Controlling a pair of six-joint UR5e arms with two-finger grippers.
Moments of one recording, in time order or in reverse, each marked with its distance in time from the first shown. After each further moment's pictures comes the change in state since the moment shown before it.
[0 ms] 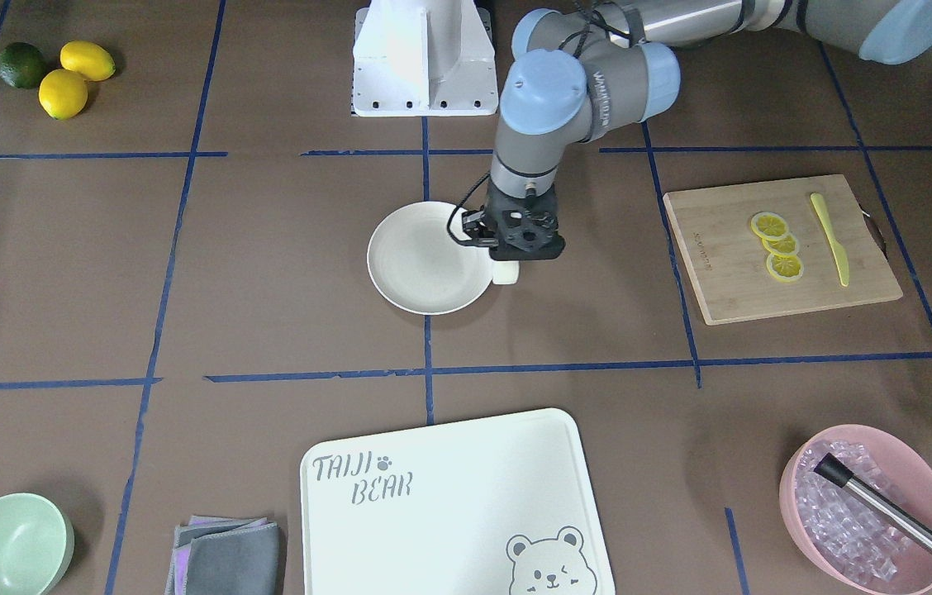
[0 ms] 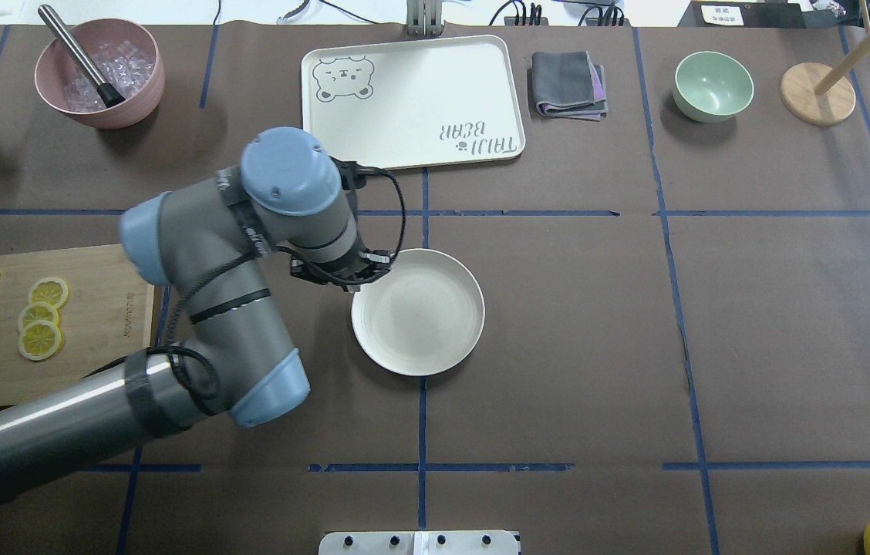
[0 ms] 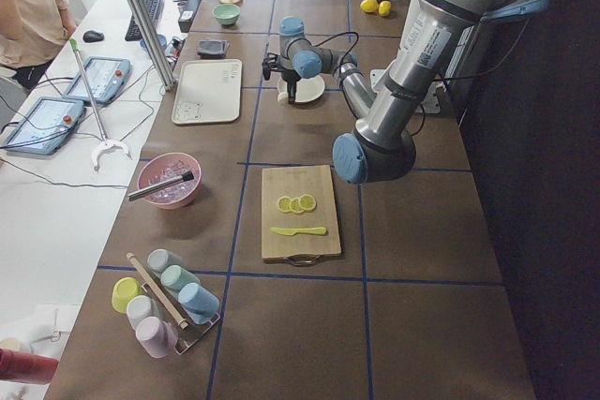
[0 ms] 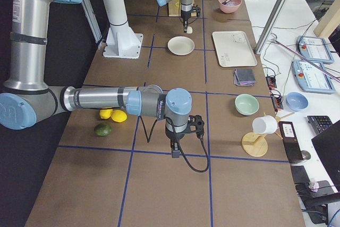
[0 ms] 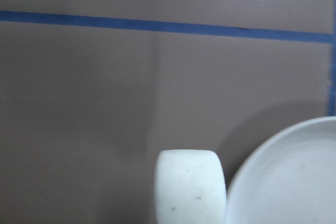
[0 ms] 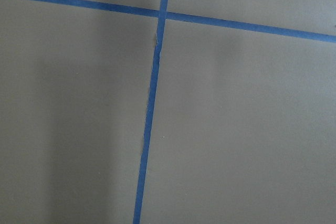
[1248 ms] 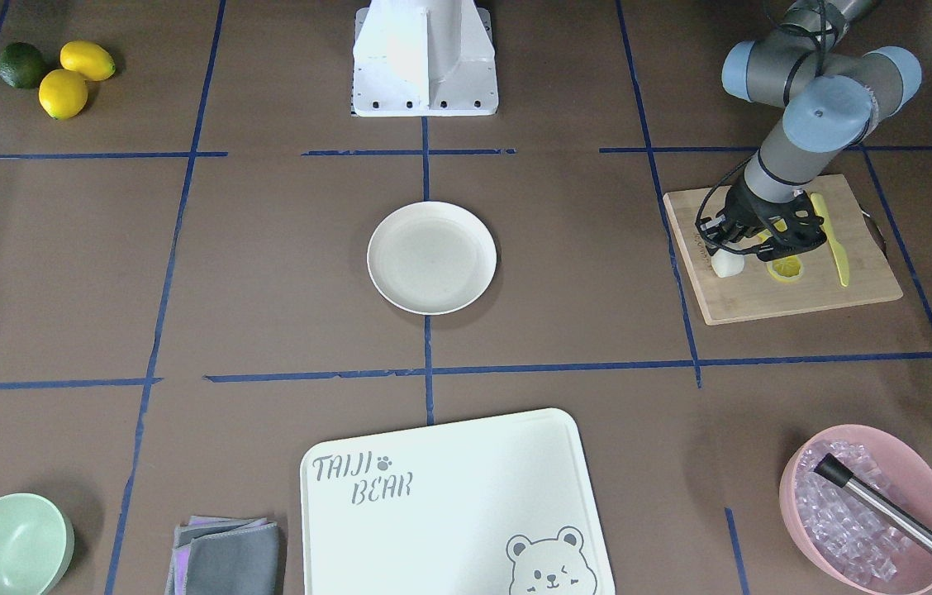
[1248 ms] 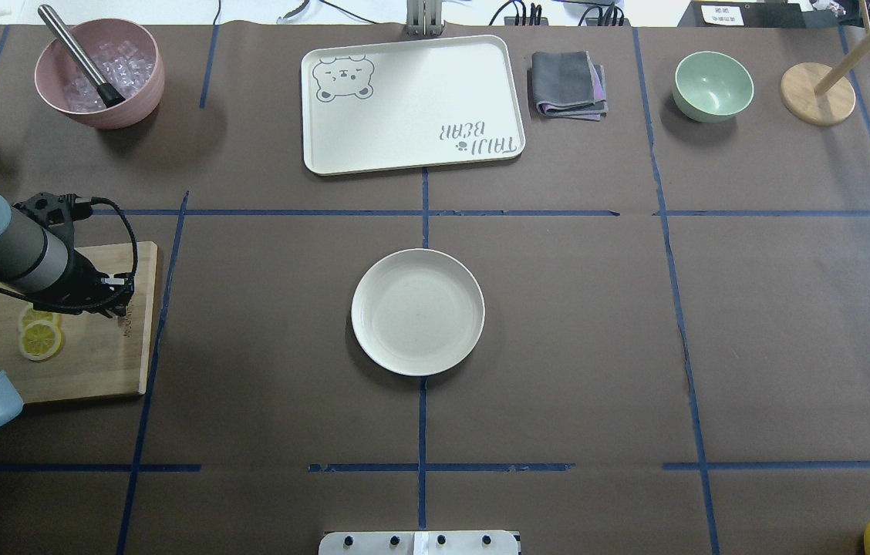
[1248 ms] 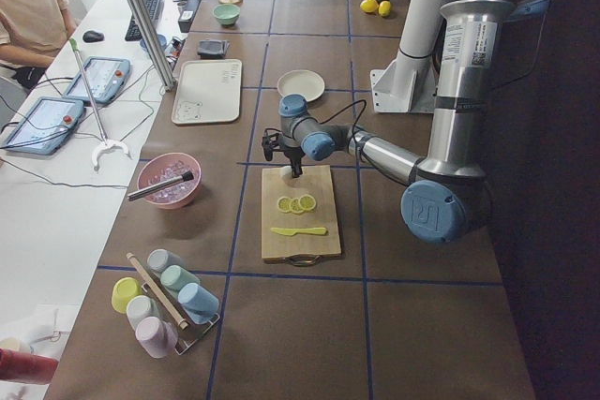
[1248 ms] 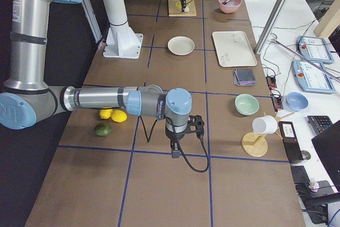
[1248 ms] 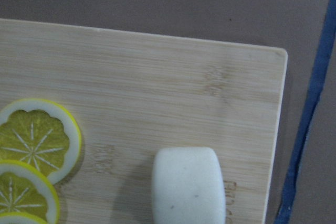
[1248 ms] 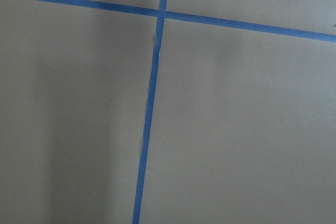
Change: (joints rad) left arm -0.208 0.674 -0.219 -0.323 -0.128 0.010; right arm 0.000 0.000 -0.001 0.000 -0.001 0.000
